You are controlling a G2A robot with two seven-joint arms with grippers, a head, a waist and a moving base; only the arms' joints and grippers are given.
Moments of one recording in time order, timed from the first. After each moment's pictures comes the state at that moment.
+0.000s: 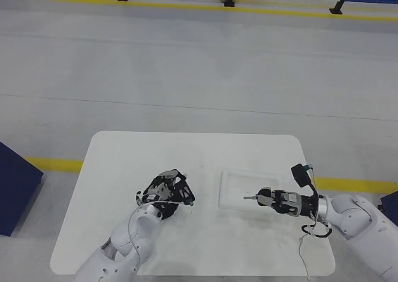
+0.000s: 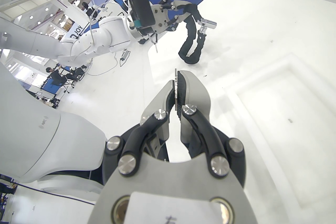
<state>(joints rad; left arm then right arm) 1.22 -1.19 -0.94 -1.63 2.21 0.02 -0.23 -1.04 -0.64 0.91 -1.36 -0.01 -1.01 0.46</state>
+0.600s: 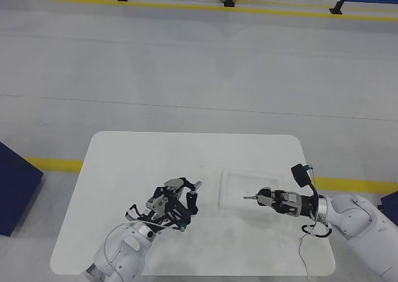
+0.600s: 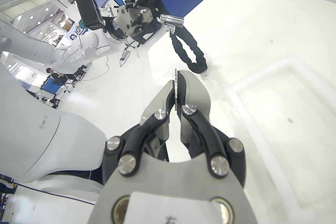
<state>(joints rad) 1.40 -1.16 -1.06 -1.80 2.13 0.01 0.07 -1.04 -0.64 0.91 -1.36 -0.01 -1.01 0.46</state>
